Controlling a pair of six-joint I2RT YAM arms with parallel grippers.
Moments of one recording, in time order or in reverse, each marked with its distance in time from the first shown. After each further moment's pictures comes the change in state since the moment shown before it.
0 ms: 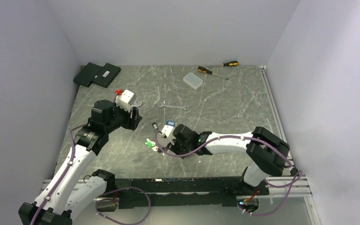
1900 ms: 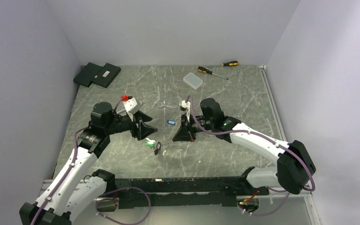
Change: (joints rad) left arm -0.007 -0.033 -0.062 0.180 0.570 -0.035; right arm -0.327 -0.278 0.033 0.100 -0.797 0.180
